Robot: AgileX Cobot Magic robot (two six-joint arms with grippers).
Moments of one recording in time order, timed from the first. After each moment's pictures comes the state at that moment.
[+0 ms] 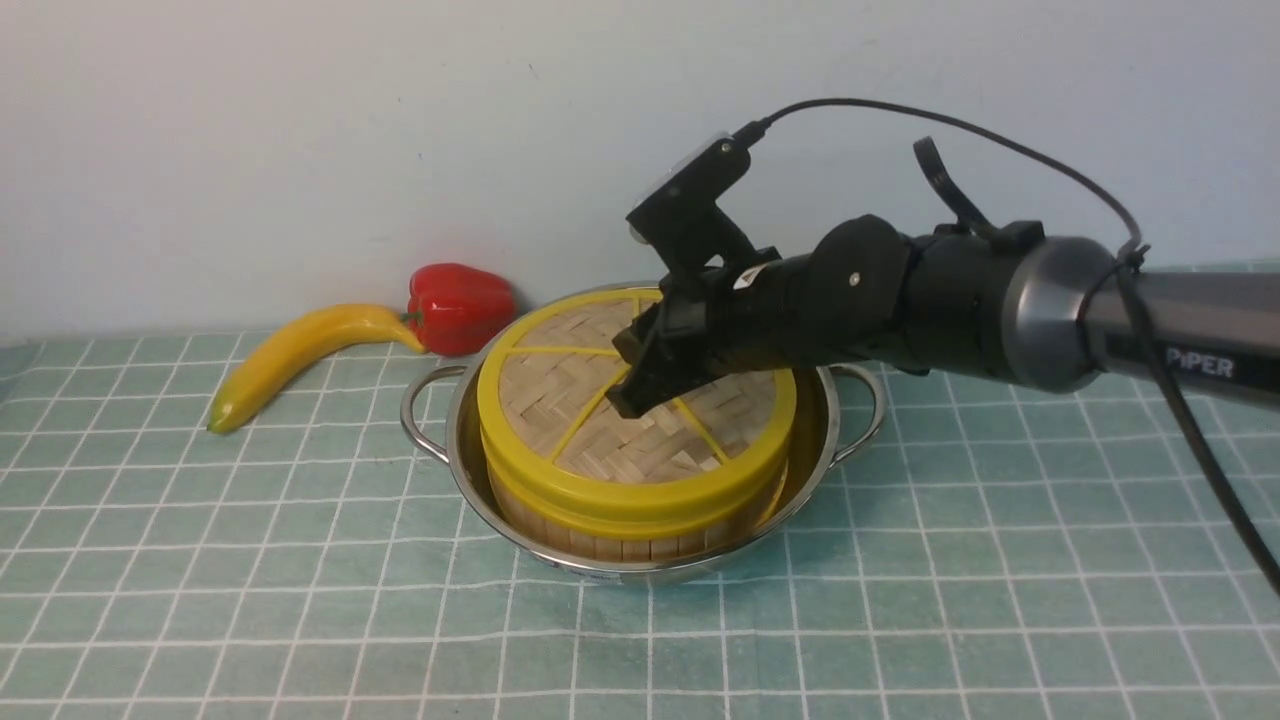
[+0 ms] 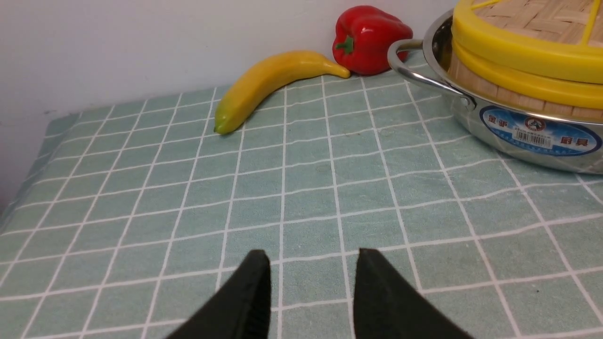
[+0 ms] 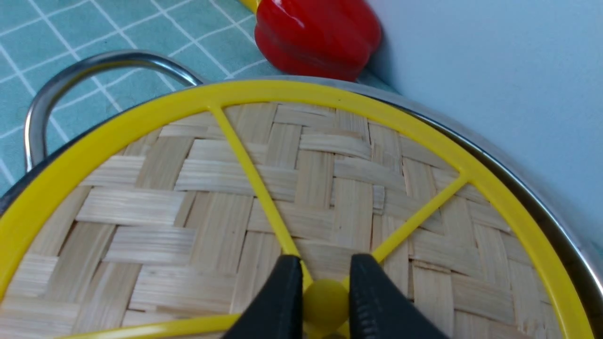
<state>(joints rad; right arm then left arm) 0.60 2.07 -1.52 0.70 0.31 -0.79 -0.03 0.00 0.01 0.12 0.38 0.03</state>
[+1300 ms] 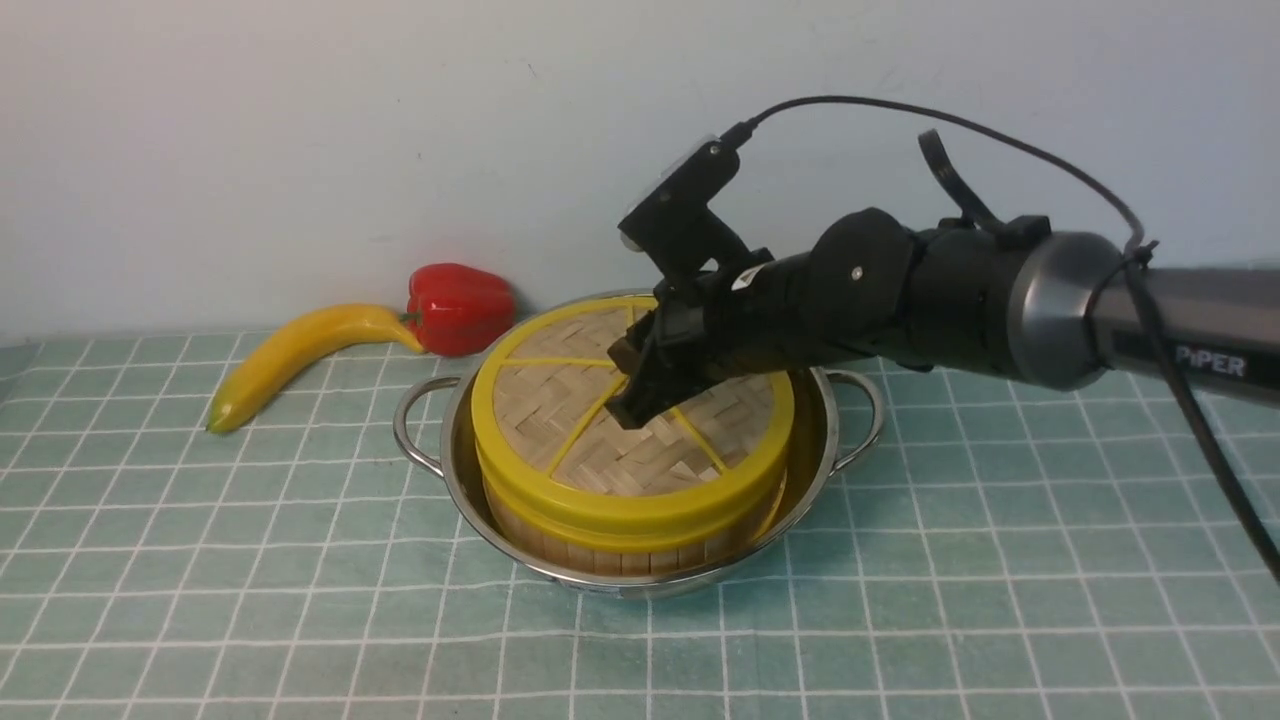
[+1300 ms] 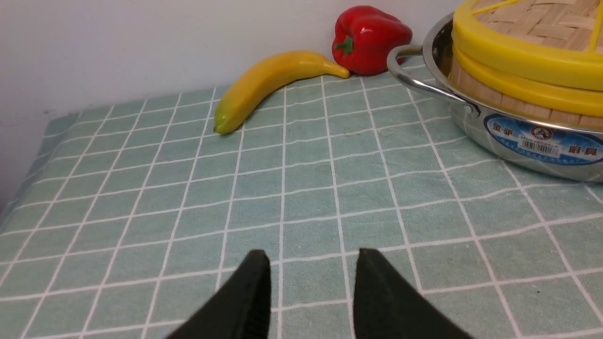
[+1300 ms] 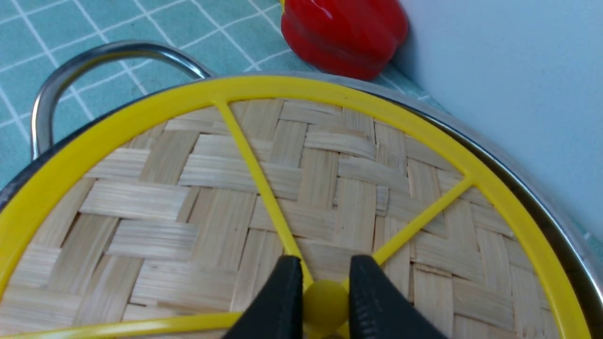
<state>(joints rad) 0.61 2.05 -1.52 0.71 0.35 -0.84 -0.03 0.00 0.01 0.12 0.38 0.03</state>
